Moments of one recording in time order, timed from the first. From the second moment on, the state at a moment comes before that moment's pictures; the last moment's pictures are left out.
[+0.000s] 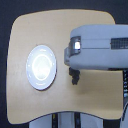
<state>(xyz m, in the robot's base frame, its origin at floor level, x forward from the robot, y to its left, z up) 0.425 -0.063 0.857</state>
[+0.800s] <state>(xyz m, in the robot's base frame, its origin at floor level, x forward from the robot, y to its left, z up) 0.423 0.102 0.819</state>
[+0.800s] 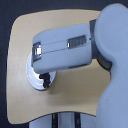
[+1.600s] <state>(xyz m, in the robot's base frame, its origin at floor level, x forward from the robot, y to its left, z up) 0.439 0.156 0.764</state>
